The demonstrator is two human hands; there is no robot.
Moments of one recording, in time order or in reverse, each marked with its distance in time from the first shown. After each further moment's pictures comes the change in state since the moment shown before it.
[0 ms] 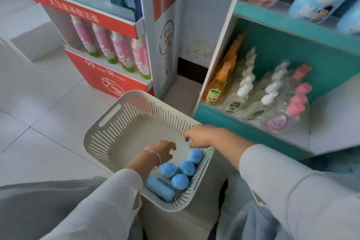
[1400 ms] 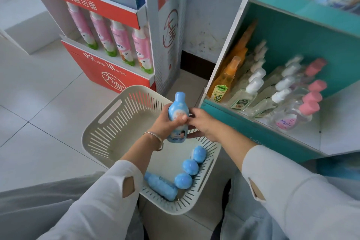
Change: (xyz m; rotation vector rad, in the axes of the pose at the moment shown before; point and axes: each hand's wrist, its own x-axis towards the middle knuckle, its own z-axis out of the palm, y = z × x) left_hand 0.006 0.005 -0.043 -1.386 0.300 0.202; right_hand 0.025 -0.002 0.002 1.444 0.219 0.002
